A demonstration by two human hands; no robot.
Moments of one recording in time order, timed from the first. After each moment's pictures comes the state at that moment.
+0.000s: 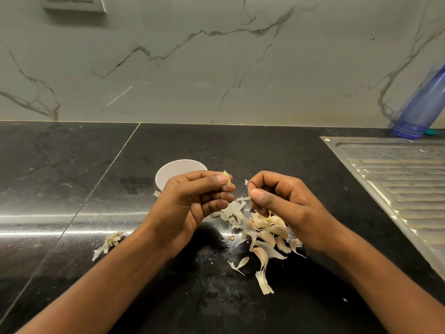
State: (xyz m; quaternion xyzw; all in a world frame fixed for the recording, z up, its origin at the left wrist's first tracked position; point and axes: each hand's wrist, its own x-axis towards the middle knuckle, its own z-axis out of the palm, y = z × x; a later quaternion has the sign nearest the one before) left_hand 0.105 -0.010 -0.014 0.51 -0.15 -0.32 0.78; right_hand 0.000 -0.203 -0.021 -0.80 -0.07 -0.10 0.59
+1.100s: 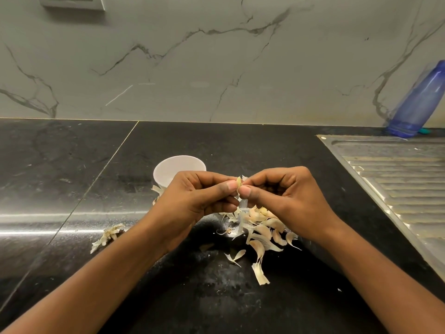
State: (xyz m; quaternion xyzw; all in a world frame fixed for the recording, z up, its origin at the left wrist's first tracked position) left_hand 0.102 -0.008 -0.018 0.59 -0.25 -0.31 0.70; right_hand -0.002 -0.201 -0.022 -0.82 -0.03 -0.21 0.53
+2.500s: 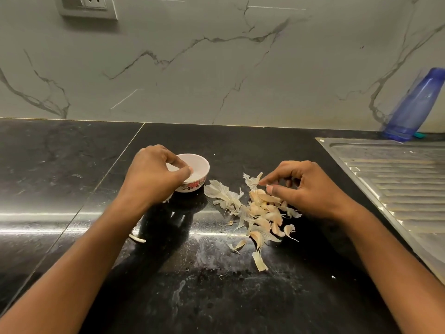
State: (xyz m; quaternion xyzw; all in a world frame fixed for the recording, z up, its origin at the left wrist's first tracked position) left_hand 0.158 0.025 -0.014 0.89 -0.22 0.07 0.38; right_hand -0.005 -0.257 -0.025 -0.93 0.03 -0.14 0.33
